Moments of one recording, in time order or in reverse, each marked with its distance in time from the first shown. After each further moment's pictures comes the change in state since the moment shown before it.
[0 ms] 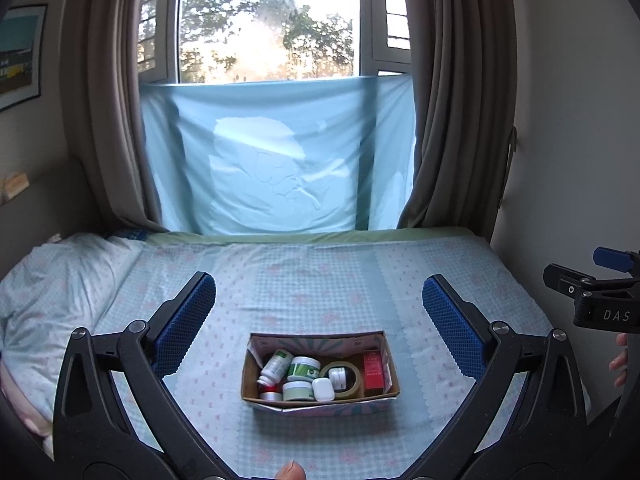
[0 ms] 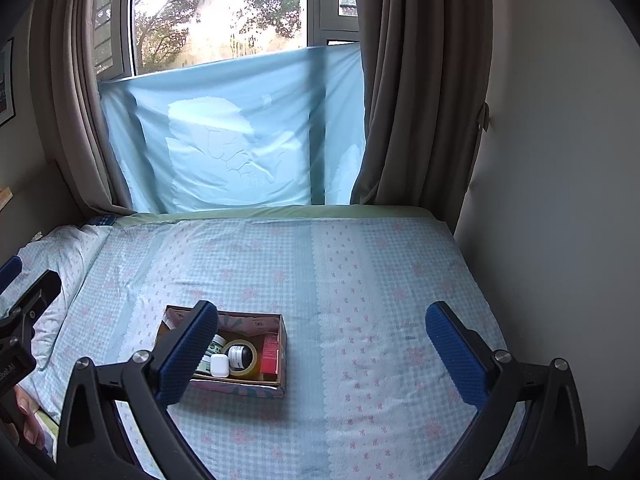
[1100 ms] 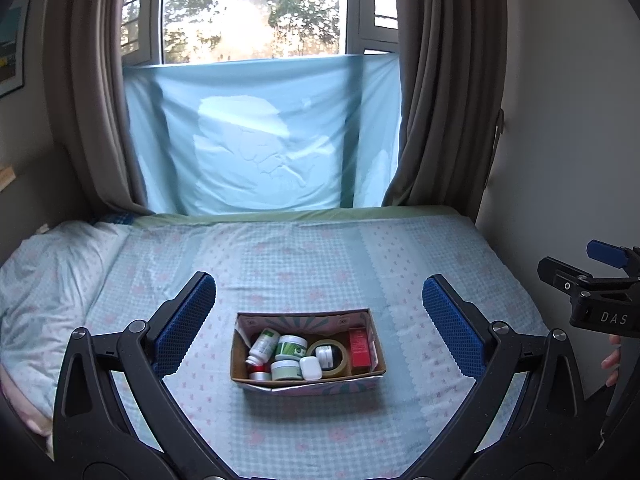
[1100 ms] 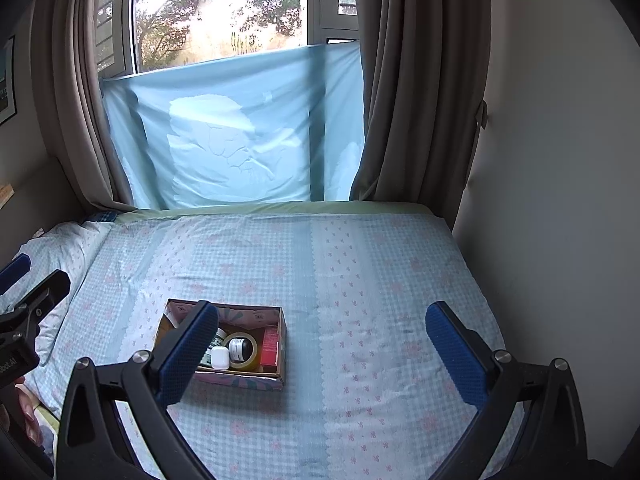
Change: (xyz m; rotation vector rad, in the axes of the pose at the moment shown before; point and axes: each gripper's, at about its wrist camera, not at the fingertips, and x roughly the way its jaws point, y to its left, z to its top) left arm 0.003 -0.004 -0.002 0.010 0.102 -0.059; right arm -0.005 -0.002 -0.009 -0.006 0.007 0.002
